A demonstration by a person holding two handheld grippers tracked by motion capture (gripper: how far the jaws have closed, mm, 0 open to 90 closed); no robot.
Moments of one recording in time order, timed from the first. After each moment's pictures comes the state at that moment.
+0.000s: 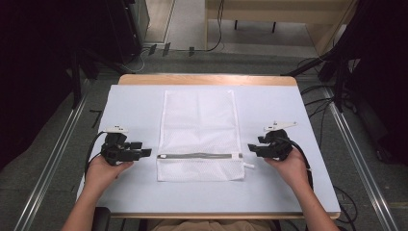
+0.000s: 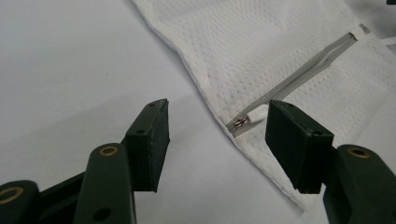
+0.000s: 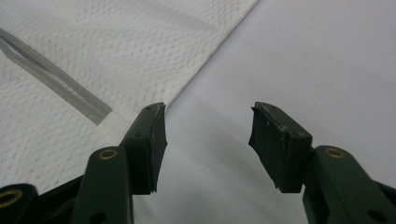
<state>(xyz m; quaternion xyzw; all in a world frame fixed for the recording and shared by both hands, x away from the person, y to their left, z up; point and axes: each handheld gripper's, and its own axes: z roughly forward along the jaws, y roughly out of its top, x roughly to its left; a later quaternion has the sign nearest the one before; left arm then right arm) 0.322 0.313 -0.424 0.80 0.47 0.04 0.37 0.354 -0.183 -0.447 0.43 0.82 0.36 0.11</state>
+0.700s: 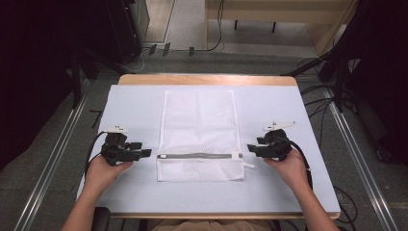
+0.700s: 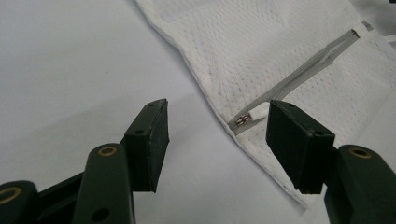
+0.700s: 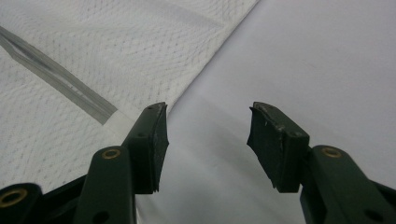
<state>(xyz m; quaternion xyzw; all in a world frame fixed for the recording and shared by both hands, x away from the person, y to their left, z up) 0.322 0.313 -0.425 0.80 0.48 0.04 0.37 0.354 -0.180 -0.447 0.44 0.82 0.35 0.10</state>
